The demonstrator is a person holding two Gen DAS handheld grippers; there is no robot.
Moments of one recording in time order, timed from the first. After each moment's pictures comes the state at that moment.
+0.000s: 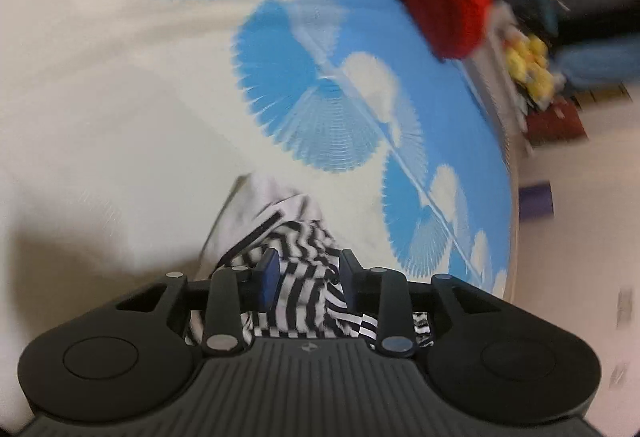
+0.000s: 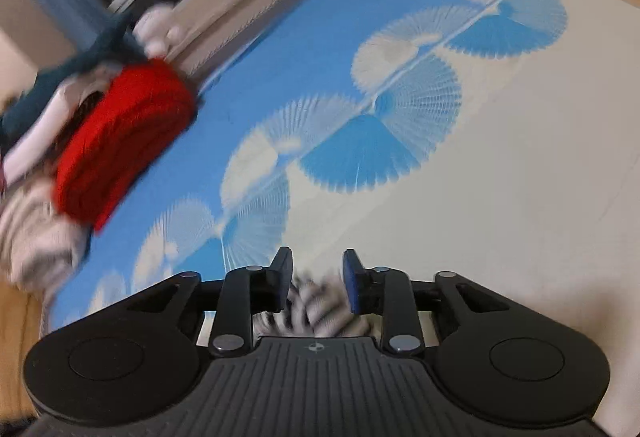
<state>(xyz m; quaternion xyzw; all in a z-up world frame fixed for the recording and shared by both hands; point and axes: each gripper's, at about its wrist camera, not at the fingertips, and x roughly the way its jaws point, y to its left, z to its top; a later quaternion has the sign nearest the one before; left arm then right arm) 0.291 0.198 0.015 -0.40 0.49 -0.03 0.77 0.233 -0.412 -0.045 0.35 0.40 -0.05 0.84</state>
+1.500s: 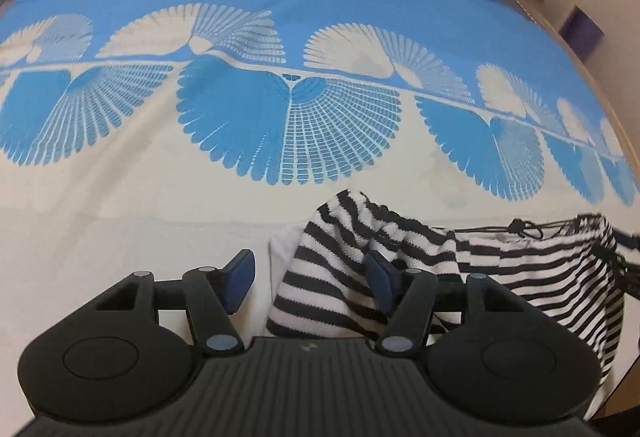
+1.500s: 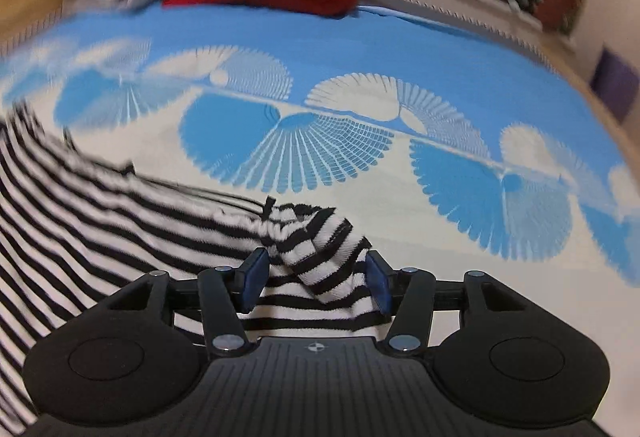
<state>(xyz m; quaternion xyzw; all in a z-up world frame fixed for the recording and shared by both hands) 0.337 0.142 -0.002 -0.07 0.50 -0.04 0.86 0.279 -0.300 -0.083 -0.09 0.41 0.12 0.90</state>
